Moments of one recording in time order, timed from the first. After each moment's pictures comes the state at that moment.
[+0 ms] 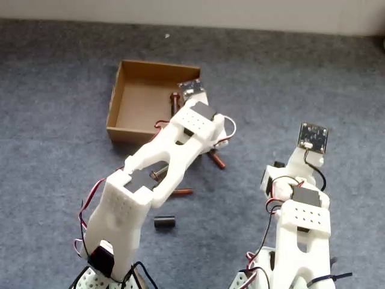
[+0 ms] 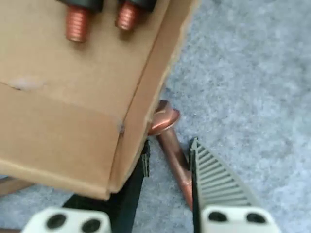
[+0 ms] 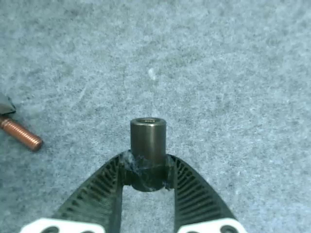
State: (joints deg) left arm 27.5 39.4 -16.9 68.4 59.1; right arm 7.0 -46.7 67.9 44.0 -1.5
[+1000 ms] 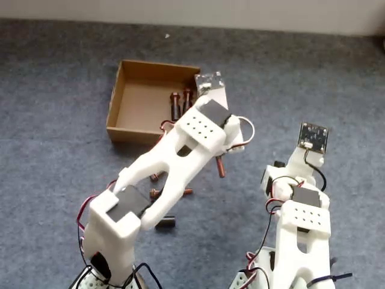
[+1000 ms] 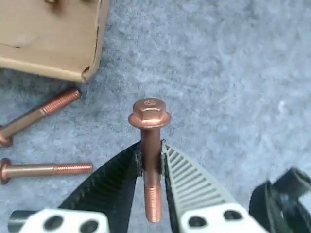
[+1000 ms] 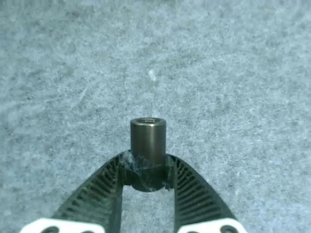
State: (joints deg) left arm 34.7 19.5 -13.8 79.6 54.8; right arm 7.0 -47.0 67.9 44.0 -1.5
